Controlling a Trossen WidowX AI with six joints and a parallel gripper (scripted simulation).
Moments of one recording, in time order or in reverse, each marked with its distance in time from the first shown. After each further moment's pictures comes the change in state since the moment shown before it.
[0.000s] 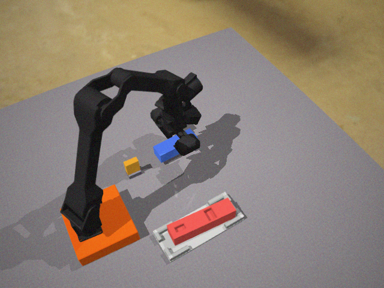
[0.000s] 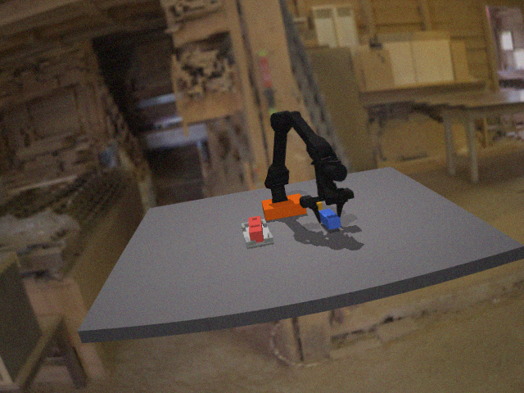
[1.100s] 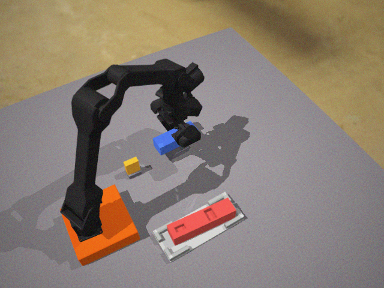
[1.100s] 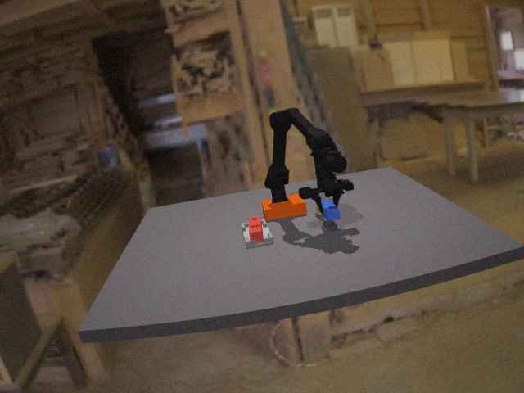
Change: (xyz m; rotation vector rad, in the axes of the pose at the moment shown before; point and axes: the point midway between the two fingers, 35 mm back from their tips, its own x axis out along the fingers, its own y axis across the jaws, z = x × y) arm -0.032 0.001 0.004 0.008 0.015 0.000
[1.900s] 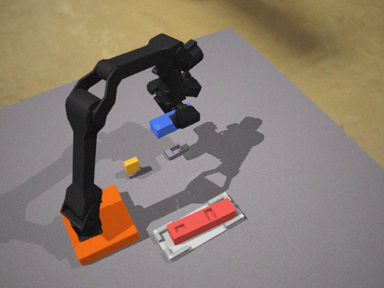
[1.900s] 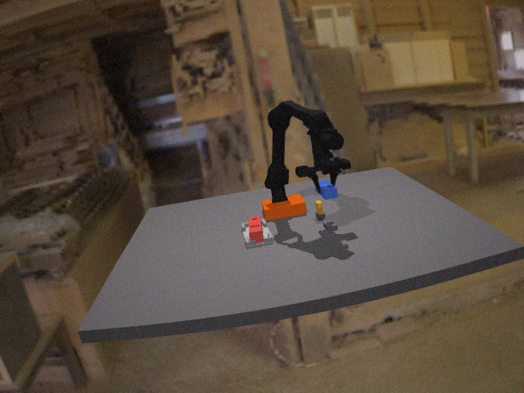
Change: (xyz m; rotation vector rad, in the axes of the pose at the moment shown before) arm -0.075 0.000 -0.002 -0.004 0.000 0.000
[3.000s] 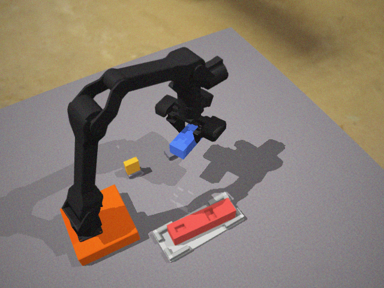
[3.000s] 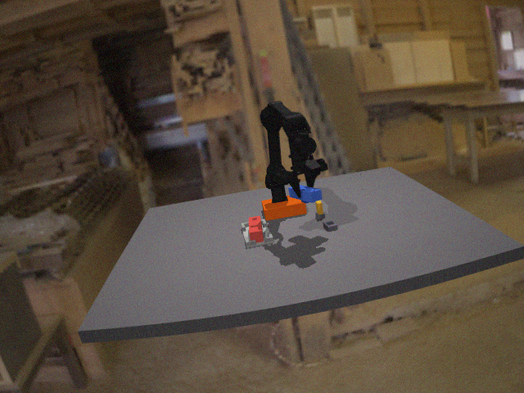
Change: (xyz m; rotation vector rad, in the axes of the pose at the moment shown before) arm -0.002 -0.078 0.006 -0.402 -0.001 0.001
